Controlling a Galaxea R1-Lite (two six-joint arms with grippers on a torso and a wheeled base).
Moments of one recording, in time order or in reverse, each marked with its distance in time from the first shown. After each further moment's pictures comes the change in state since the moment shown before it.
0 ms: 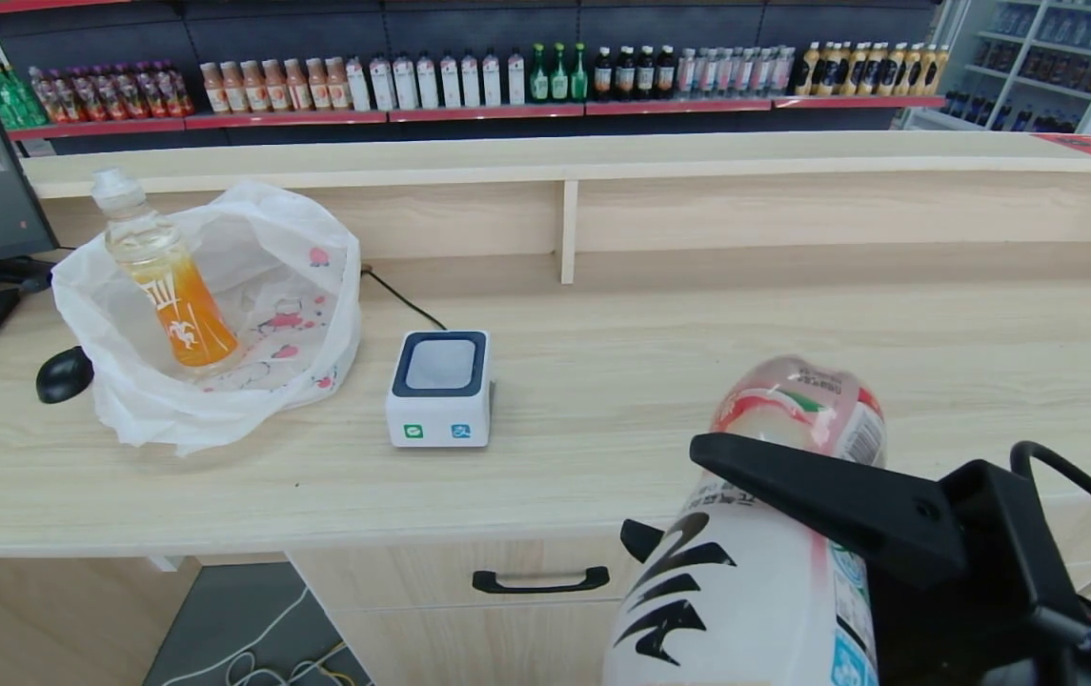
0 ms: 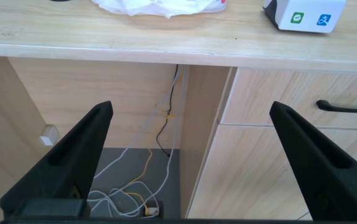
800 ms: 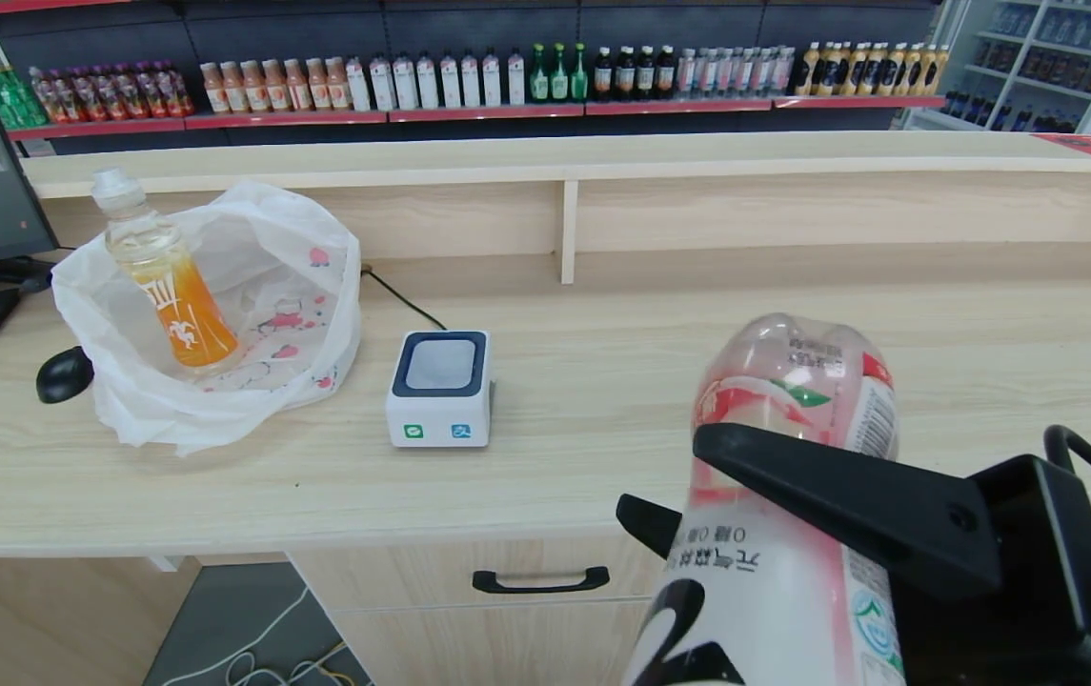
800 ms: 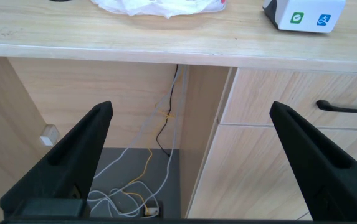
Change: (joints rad) left arm 0.000 0.000 0.000 0.000 0.000 0.000; right arm 0.026 -0.006 -0.038 0.000 0.001 -0.129
